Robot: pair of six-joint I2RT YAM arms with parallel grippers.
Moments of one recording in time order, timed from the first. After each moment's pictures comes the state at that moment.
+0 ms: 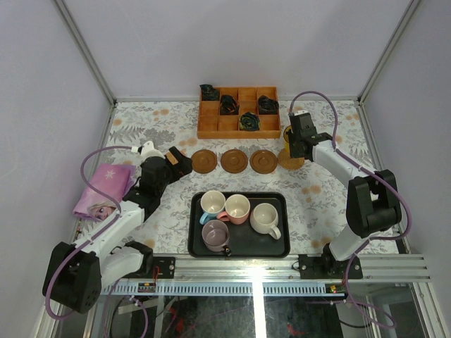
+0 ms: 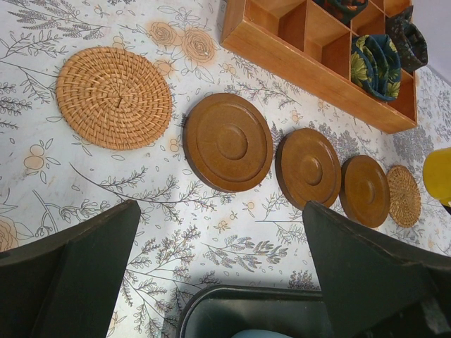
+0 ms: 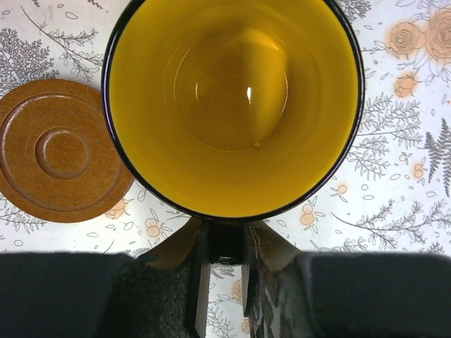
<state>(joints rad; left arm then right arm) -0.35 1.04 0.50 0.10 -0.21 -0.70 0.30 1.64 1.17 -0.43 0.26 0.11</state>
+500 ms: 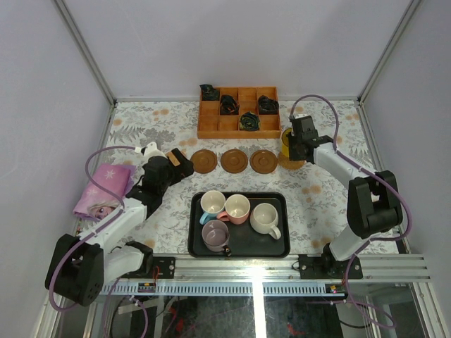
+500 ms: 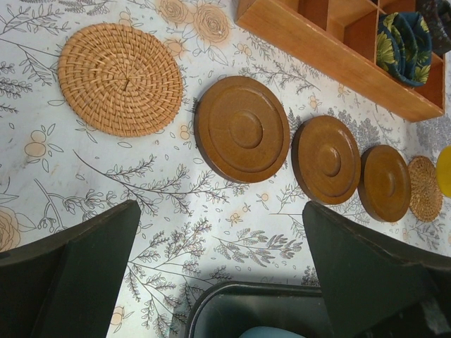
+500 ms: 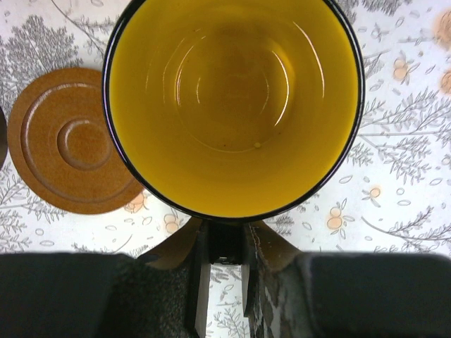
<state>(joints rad) -0.35 1.10 0.50 0.10 -0.19 -0.71 0.28 1.63 1.11 -0.41 0.16 0.15</state>
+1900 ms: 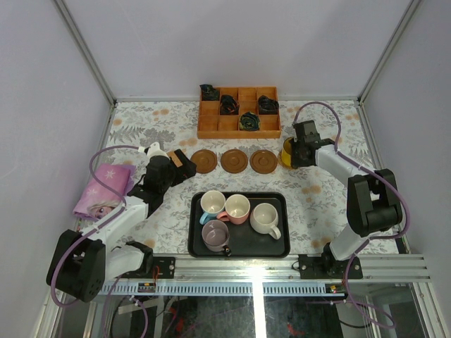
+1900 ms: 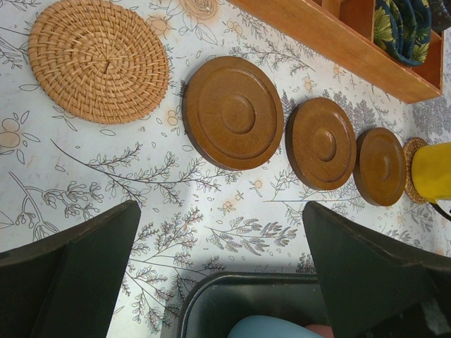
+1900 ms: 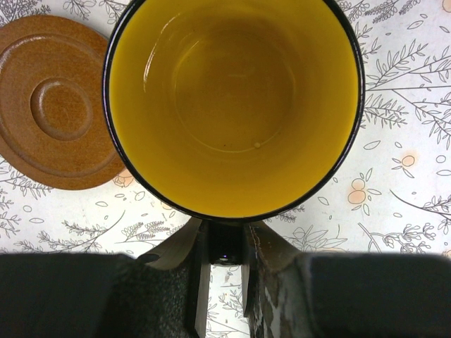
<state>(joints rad) -0.35 1.13 0.51 0.10 -0.14 -0.72 0.25 1.65 1.07 -0.42 0.10 0.19</state>
